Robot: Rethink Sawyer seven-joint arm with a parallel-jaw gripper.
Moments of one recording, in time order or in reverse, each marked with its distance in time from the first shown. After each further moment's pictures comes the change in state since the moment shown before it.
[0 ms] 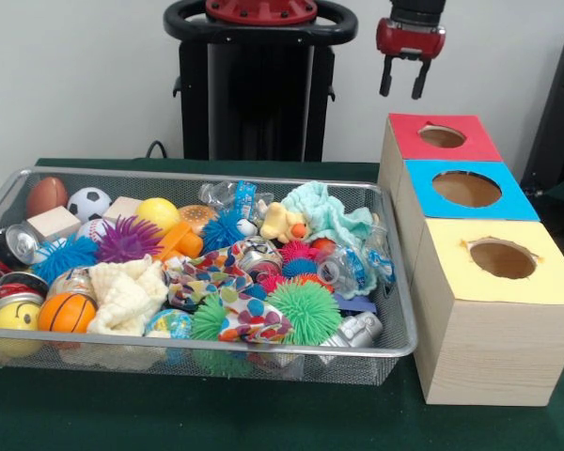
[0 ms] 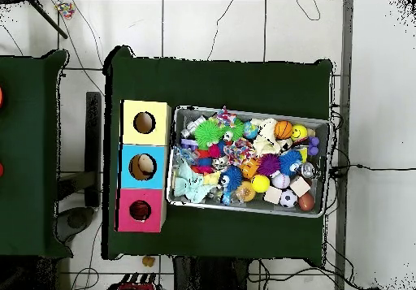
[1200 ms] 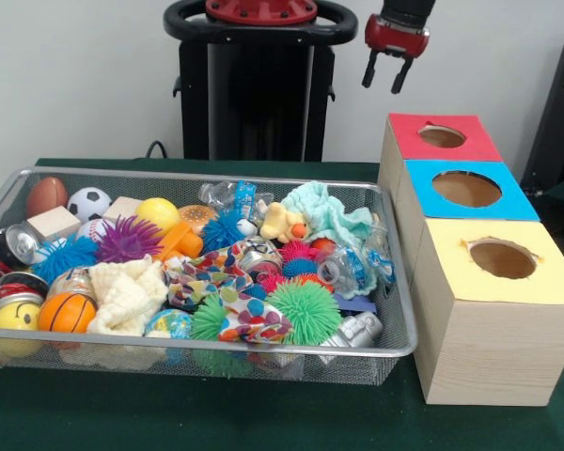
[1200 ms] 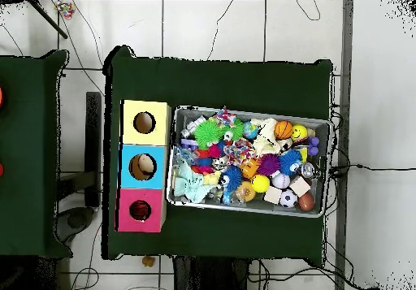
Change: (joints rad) arm 0.150 0.131 -0.030 0.037 0.167 -0.001 0.000
